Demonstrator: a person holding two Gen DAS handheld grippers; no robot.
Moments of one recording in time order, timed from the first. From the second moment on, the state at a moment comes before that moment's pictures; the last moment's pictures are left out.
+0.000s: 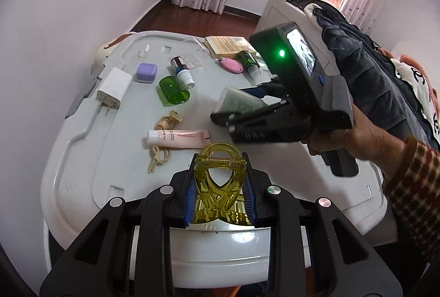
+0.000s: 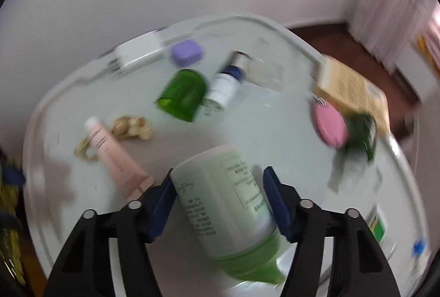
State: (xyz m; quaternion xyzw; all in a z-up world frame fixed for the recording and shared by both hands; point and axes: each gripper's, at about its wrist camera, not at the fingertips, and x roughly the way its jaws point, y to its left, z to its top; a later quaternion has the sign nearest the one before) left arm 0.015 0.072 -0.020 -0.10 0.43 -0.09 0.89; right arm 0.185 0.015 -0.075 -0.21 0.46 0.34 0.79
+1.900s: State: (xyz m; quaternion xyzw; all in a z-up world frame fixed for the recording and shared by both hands) left arm -0.139 -0.043 -0.066 0.06 0.52 -0.12 0.84; right arm -0.134 -0.174 -0.075 0.11 0.53 0.17 0.82
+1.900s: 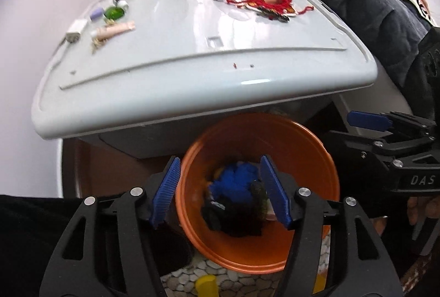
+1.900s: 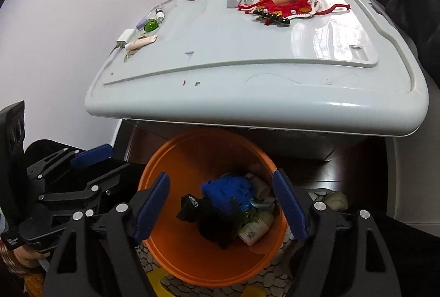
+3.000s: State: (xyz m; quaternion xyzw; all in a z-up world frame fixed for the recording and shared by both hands) left arm -0.004 -0.045 -0.013 -0.01 0.44 -0.10 0.89; right arm 0.048 -0.221 -0.018 -0.02 0.47 0.10 0.88
